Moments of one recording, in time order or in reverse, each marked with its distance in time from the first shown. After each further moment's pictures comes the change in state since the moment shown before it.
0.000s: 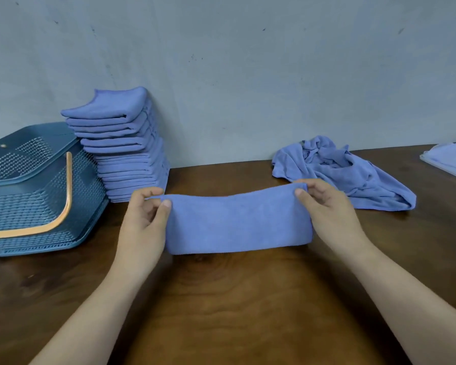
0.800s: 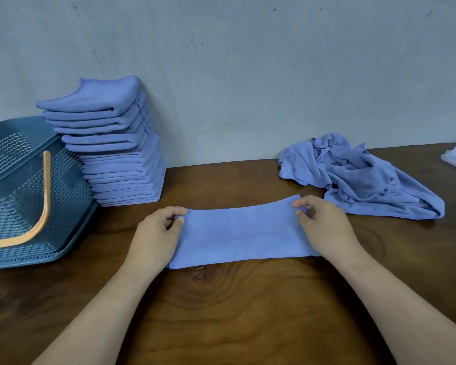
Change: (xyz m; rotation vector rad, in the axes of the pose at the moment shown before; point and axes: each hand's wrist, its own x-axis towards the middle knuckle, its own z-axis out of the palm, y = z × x) left_hand 0.039 -0.054 0.028 0.375 -0.186 -0.160; right_hand 0.040 0.066 0.028 -0.477 -0.004 0.132
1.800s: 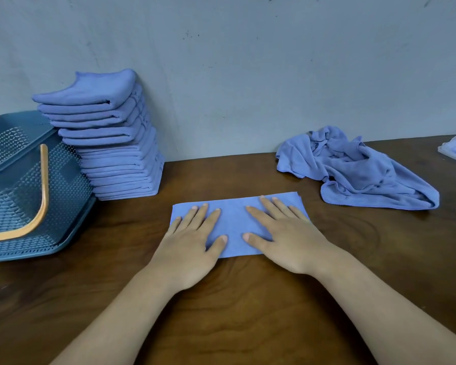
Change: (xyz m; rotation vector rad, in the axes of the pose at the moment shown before) left_hand -0.038 0.027 0.033 0.628 -0.421 0.259; right_hand -0.033 -0.037 0.025 -0.557 -0.491 -0.327
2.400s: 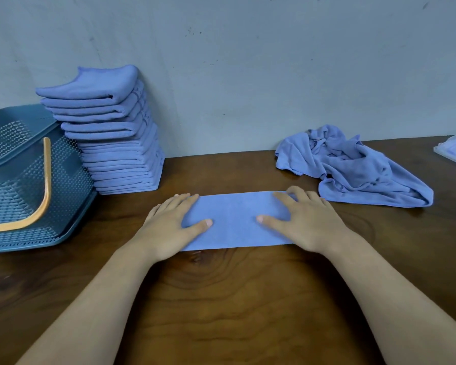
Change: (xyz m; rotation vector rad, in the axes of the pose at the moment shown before) left_hand 0.016 -0.046 -0.021 -0.147 0.008 -0.070; right_hand -0.001 0.034 -0.016 0.008 0.155 0.209
